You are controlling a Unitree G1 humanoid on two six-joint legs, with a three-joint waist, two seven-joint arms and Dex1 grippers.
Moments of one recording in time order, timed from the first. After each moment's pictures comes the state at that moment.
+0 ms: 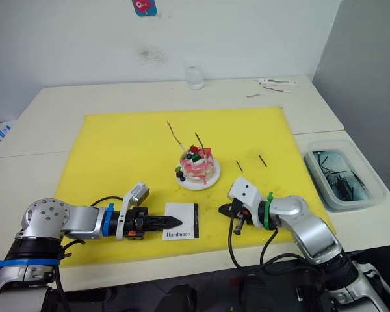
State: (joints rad) left arm -0.42 0.69 0.11 0.23 -1.36 1.60 -0.47; right arm -0.34 -0.51 0.32 -0.33 0.22 0.73 0.84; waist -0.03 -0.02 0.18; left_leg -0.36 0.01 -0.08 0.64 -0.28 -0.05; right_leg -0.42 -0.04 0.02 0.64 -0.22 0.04
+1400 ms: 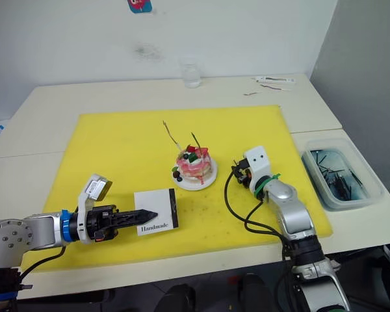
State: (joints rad) left arm -0.15 0.85 0.23 -0.11 -1.13 1.23 -0.95; right arm -0.47 -0.19 0.12 0.05 0.10 0.51 0.37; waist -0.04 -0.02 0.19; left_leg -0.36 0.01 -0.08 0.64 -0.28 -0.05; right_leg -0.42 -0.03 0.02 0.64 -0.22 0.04
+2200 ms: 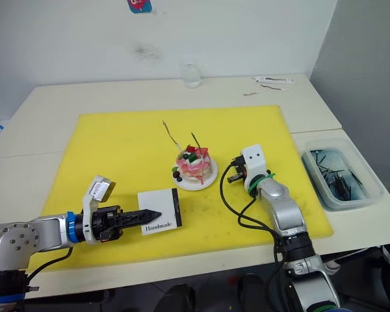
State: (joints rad) left arm -0.15 0.81 0.23 -0.12 -1.10 1.20 -0.95; right arm -0.50 -0.14 0.10 0.09 0.09 0.54 0.28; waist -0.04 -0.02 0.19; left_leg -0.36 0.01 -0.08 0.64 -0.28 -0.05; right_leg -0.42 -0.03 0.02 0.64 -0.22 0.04
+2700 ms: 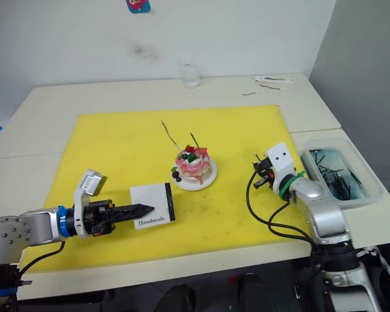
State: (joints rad) left arm -0.20 0.88 0.24 -0.05 -1.05 1.19 -1.02; right arm -0.41 -0.51 0.05 -0.23 0.24 0.70 0.62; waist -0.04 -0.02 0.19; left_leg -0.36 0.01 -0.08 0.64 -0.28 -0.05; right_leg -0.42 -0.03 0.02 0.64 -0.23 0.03
